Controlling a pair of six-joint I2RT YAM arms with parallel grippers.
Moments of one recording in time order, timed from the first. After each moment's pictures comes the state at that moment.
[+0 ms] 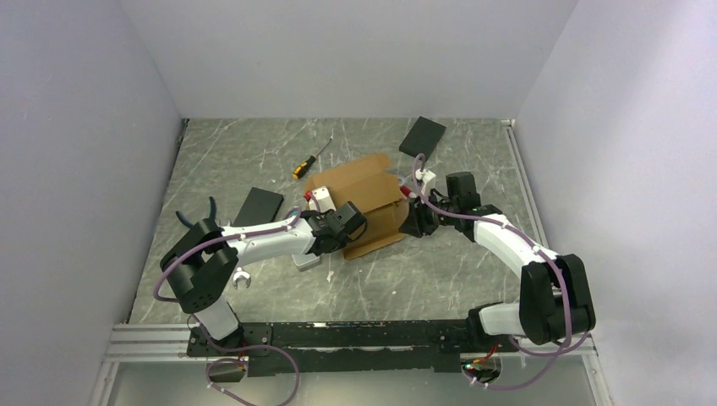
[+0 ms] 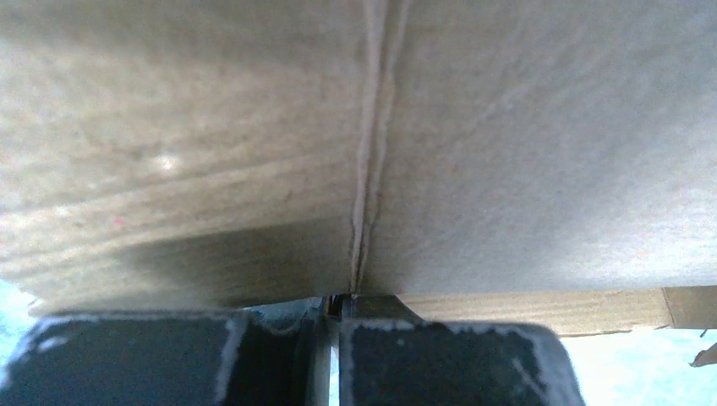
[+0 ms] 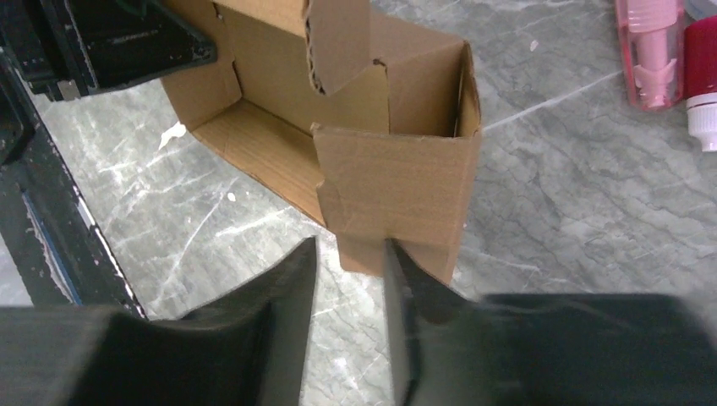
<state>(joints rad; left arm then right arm) -0.94 1.65 1.03 -0.52 -0.52 -1.24 0.24 1.32 0.72 -0.22 -0.71 -0.15</state>
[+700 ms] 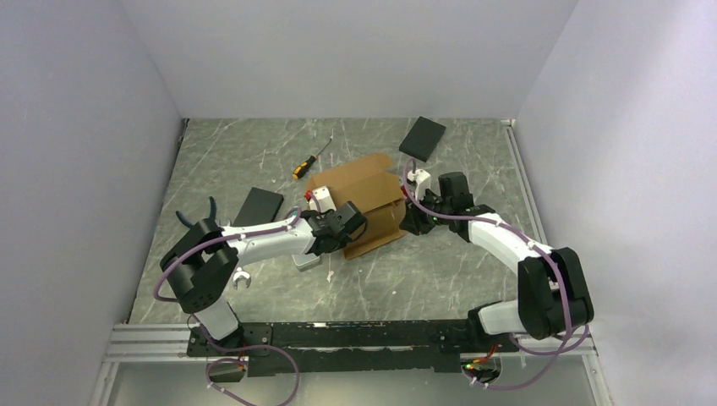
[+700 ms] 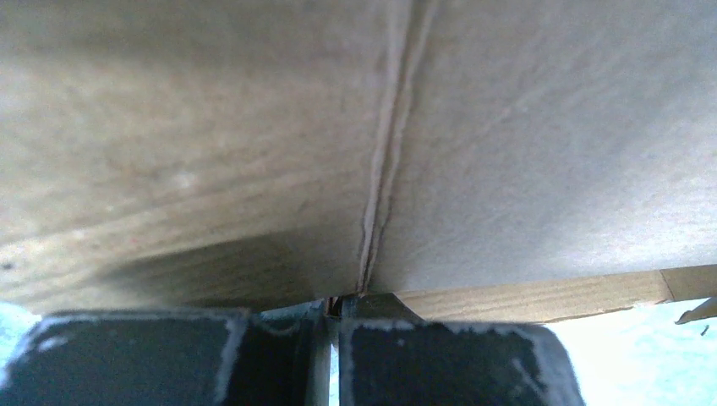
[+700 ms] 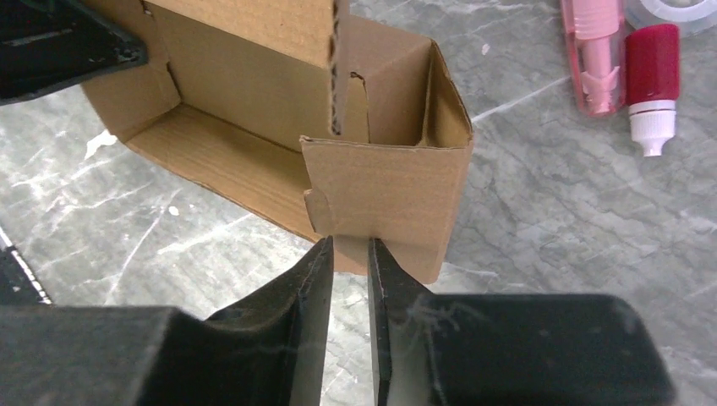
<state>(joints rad) -0.94 1.65 1.03 -0.51 -0.51 -1.23 0.28 1.36 0.72 -0.16 -0.58 -0.17</state>
